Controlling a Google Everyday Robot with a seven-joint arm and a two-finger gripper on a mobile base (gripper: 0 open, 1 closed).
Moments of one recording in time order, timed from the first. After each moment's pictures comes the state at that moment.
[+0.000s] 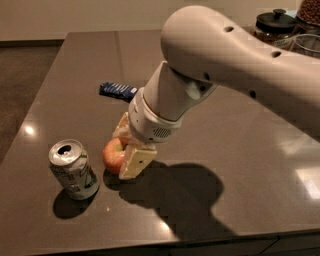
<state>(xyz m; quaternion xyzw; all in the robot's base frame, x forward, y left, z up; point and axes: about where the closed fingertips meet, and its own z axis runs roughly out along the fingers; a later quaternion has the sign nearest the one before) 0.416 0.062 0.868 -0.76 0.58 0.18 0.22</state>
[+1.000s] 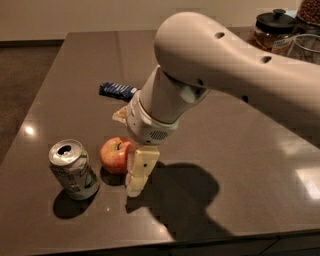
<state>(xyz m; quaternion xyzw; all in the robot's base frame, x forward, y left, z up) 0.422 0.065 0.861 -0.77 0.58 0.16 0.22</state>
